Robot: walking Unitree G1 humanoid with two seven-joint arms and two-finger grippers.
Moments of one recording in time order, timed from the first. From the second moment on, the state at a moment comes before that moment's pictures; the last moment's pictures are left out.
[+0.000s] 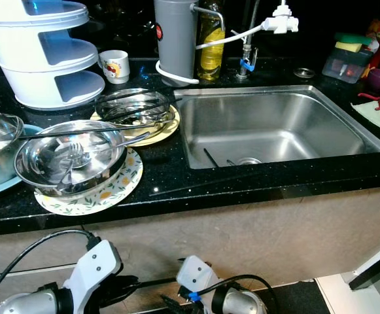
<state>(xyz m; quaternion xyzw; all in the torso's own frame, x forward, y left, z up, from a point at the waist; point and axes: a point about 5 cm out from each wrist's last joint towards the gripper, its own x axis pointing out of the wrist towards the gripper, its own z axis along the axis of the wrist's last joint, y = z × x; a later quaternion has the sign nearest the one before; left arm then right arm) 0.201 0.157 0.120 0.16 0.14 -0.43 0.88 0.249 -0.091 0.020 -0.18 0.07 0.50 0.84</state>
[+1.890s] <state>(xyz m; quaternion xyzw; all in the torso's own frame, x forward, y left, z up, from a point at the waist) 0.201 0.162 0.108 0.18 0.16 -0.44 0.87 0.217 -0.147 -0.020 -0.30 0.18 0.51 0.78</state>
